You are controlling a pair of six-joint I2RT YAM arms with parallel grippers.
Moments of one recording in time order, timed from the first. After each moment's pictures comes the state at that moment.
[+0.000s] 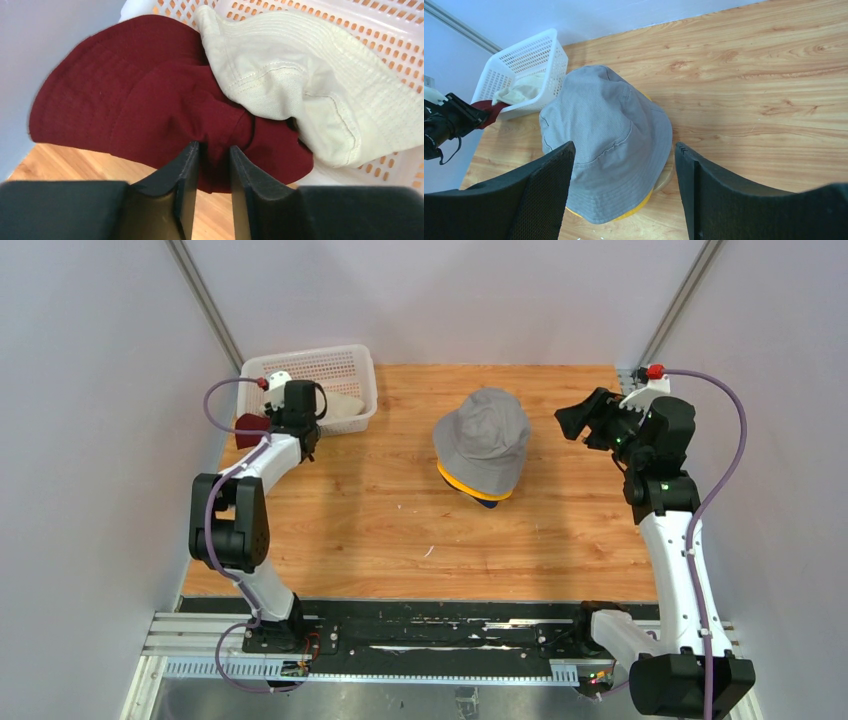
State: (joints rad) left arm -0.08 1.70 1.14 -0.05 -0.67 -0.35; right arm -0.05 0.99 1.07 -0.30 -0.36 0.36
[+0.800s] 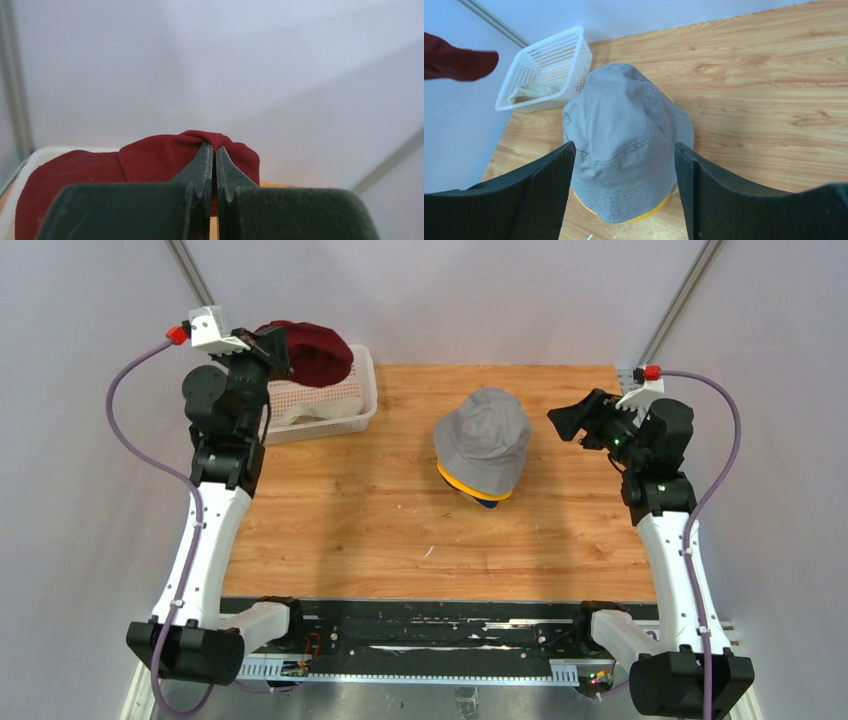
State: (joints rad) left arm -0.07 1.15 1.27 0.11 -0.08 -0.35; right arm -0.05 0.99 1.04 -0.24 -0.45 0.39
